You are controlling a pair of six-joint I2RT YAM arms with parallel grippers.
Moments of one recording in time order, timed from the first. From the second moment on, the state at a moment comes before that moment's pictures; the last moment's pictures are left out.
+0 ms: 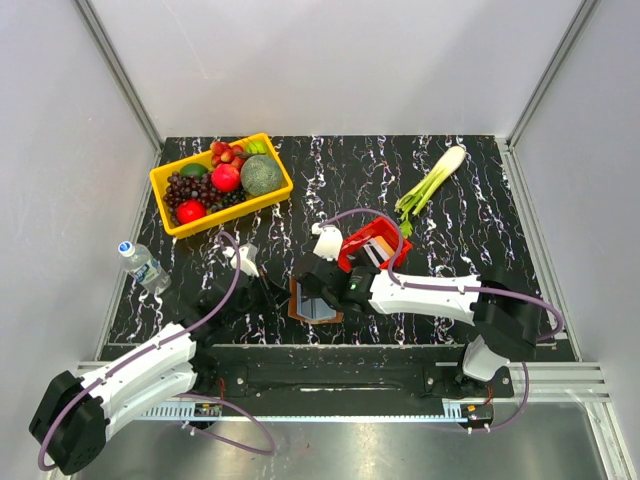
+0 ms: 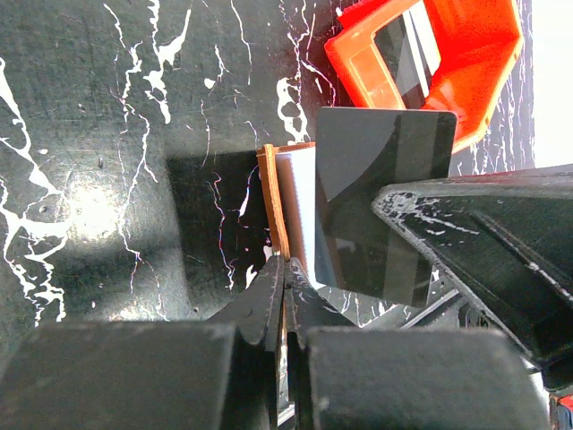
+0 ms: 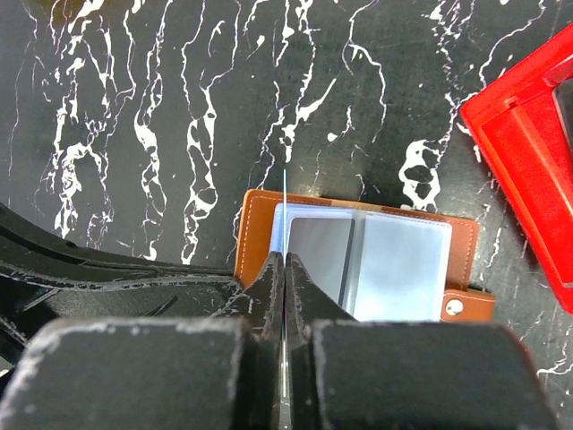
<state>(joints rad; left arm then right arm) -0.66 0.75 0.25 -0.03 0.05 -0.85 1.18 1.63 1.09 -0.23 0.53 0.92</state>
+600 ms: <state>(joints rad) -0.66 0.75 0.25 -0.03 0.05 -0.85 1.19 1.67 1.10 -0.19 0.49 0.92</state>
